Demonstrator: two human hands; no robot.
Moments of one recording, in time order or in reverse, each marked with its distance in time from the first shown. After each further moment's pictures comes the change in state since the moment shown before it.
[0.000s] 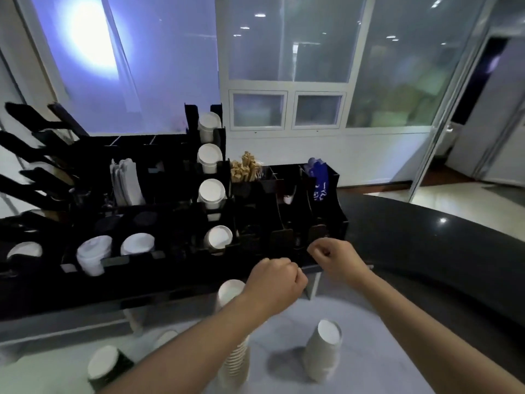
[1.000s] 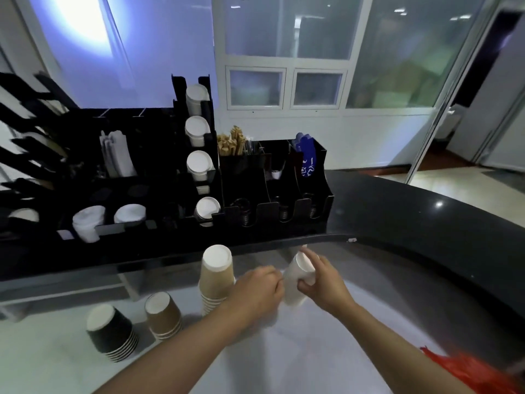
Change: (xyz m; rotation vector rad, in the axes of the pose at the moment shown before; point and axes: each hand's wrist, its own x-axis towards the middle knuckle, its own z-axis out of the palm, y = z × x) left_hand -0.066 0.021 0.050 -0.137 -0.239 -0.133; right_hand -0.103 0.058 0.059 0.038 -0.061 0.131
